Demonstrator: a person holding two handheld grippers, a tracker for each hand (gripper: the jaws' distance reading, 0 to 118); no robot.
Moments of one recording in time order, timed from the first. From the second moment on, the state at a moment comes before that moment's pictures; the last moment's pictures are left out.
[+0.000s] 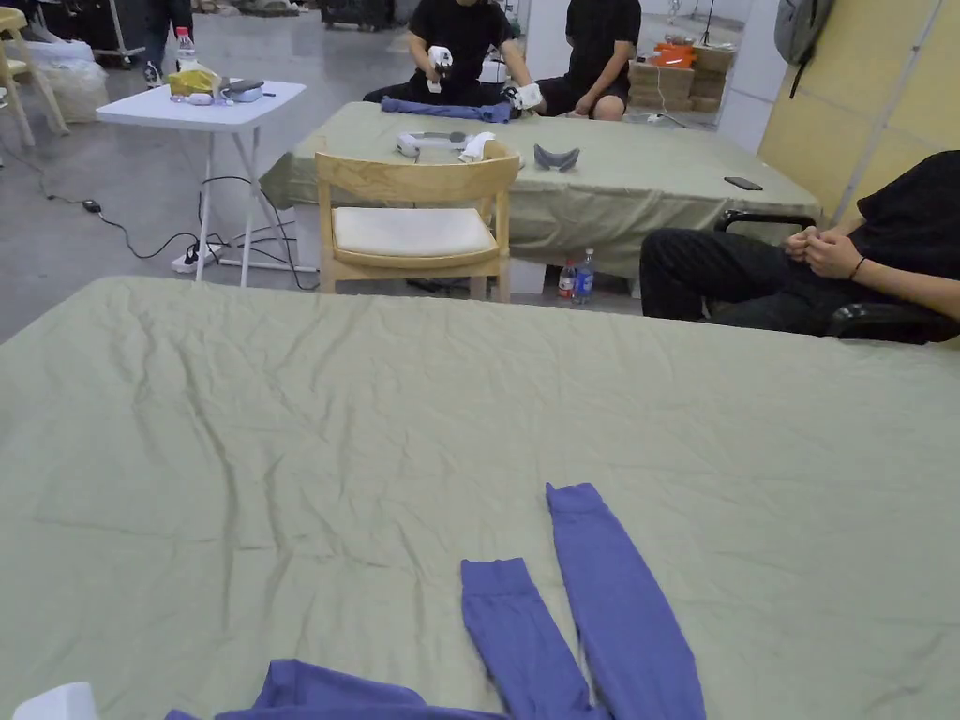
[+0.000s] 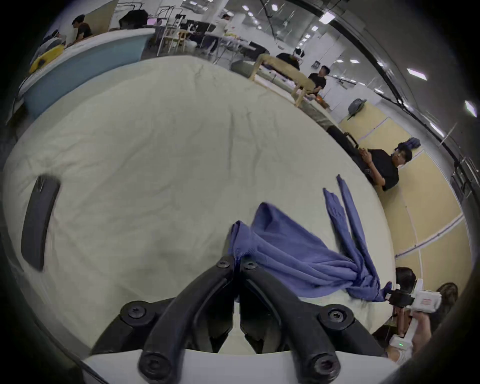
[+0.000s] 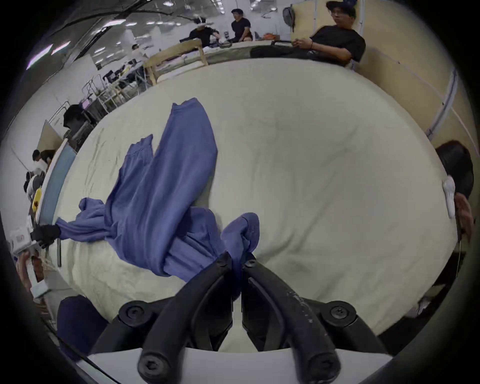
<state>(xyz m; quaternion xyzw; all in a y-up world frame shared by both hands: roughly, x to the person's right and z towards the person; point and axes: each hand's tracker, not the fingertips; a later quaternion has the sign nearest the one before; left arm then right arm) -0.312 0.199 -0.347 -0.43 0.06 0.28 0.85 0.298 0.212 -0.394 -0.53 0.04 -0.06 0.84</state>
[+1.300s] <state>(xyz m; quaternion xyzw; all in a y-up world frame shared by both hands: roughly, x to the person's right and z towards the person) -0.244 0.160 -0.426 -0.52 -0.03 0.05 0.85 0.249 0.230 -0.435 -0.47 0.07 -0.05 0.88</state>
